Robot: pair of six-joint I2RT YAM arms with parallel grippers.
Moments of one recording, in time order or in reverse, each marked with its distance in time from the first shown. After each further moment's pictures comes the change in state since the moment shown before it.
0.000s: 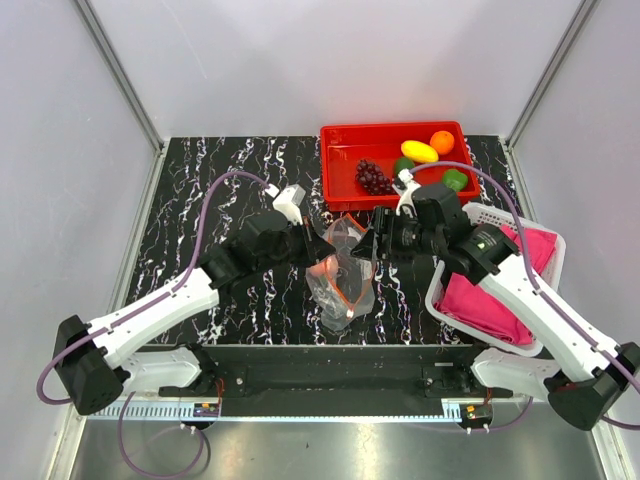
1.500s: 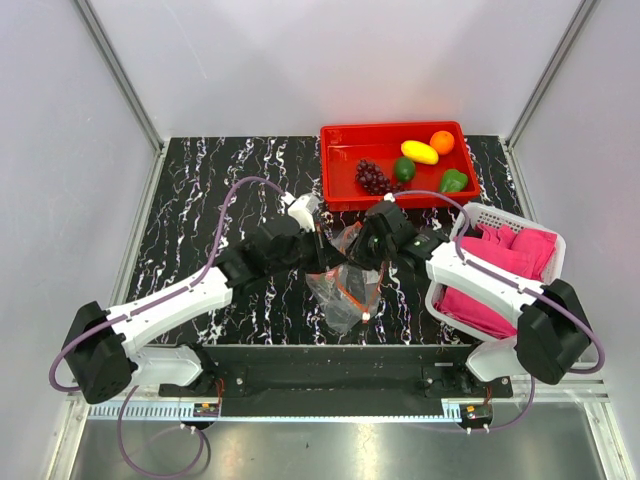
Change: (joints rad) left arm -0.025 0.077 -0.050 0.119 0.080 -0.050; right arm 0.058 0.292 -0.203 0.347 0.205 0.449
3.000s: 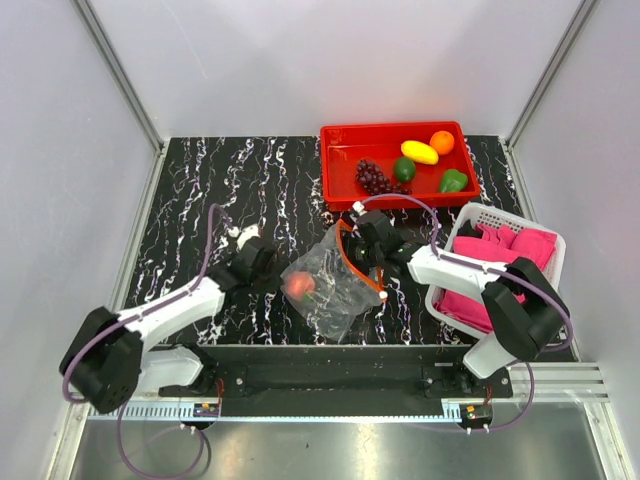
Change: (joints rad) left arm 0.230 -0.043 -0.302 -0.199 -0.318 -0.060; right arm 0.005 0.153 -0.121 0.320 -0.214 -0.326
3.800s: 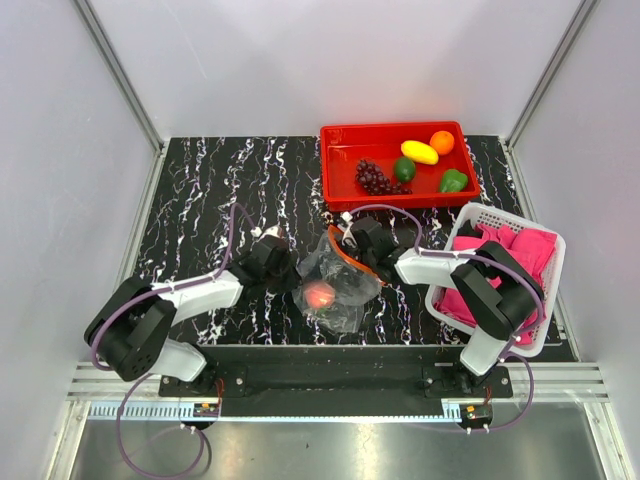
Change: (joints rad) left arm -0.024 0.220 -0.003 0.270 0.199 -0.011; right arm 0.000 0.164 -0.037 0.231 -0.197 0.046
